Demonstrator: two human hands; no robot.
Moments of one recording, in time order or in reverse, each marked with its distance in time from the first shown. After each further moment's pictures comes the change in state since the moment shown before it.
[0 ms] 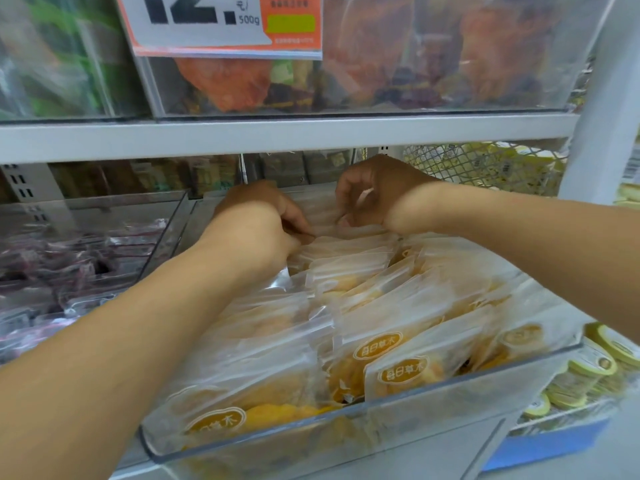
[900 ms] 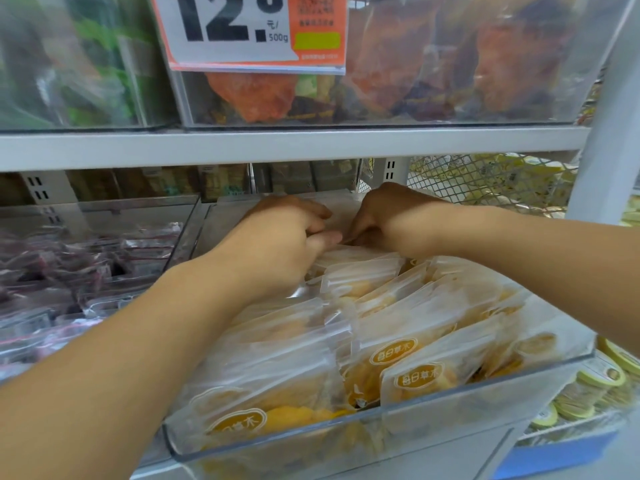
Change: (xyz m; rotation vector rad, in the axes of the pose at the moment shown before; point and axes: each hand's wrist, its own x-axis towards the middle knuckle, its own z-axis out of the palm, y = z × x) left_hand -0.006 -0.013 0.002 0.240 -0.023 0.363; right_hand -0.002 -0.003 0.008 -0.404 -0.189 -0.100
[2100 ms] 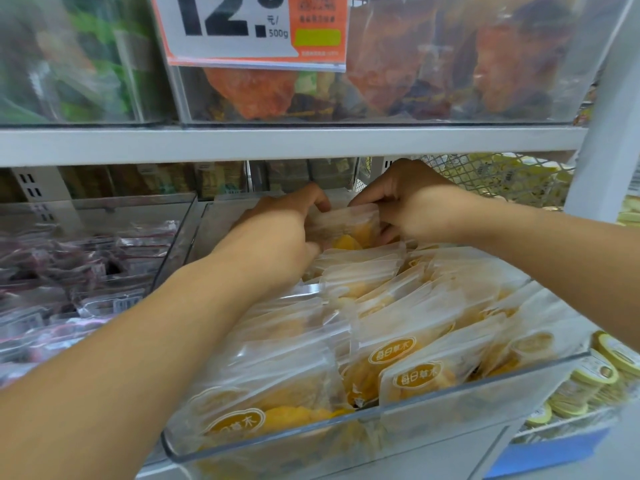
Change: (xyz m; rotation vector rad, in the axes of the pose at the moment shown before) left_hand 0.004 -0.006 0.007 -0.124 0.044 -0.133; right_hand -0.013 0.002 -0.008 0.627 0.181 0.153
